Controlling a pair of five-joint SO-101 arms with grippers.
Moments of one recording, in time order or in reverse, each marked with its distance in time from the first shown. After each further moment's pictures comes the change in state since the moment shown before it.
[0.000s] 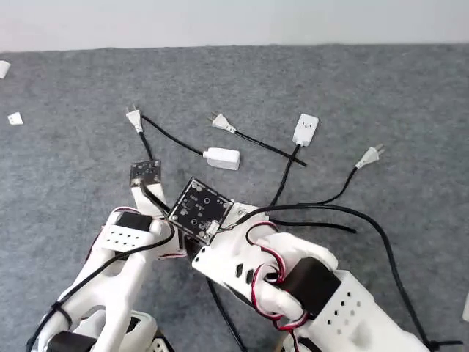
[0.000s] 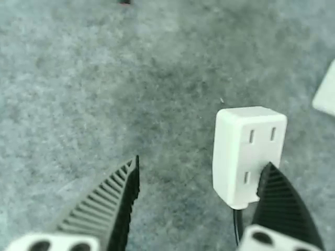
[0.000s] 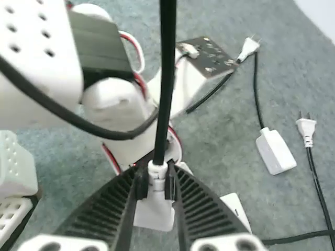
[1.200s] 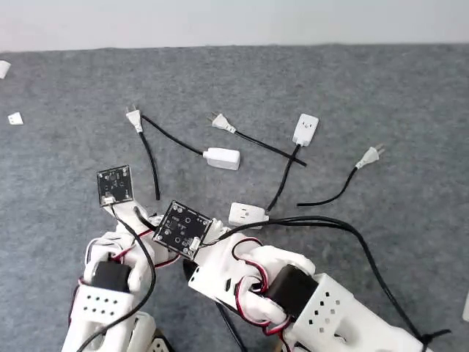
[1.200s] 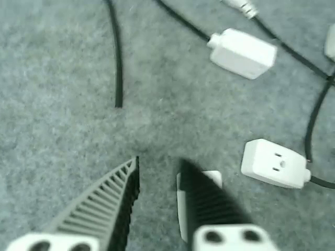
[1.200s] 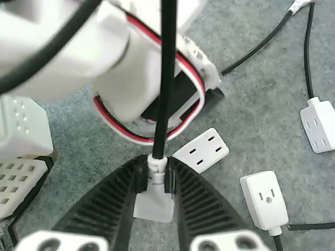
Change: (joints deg) left arm -2.6 -41.1 17.1 -7.6 2.1; right arm -4.5 0.0 10.9 -3.8 -1.6
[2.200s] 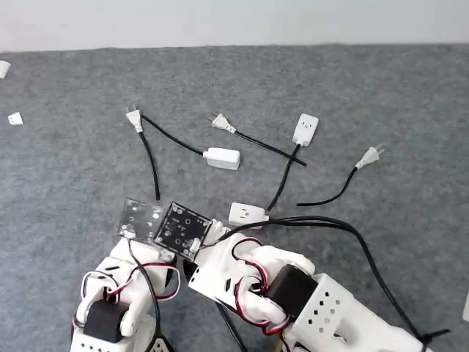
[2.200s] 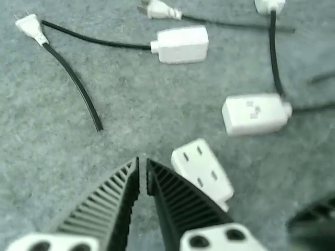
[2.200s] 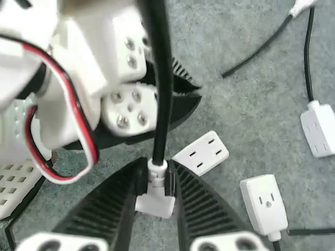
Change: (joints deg) left arm 4.9 -36.6 8.2 20.5 -24.4; right arm -0.1 0.0 0.4 0.0 1.1
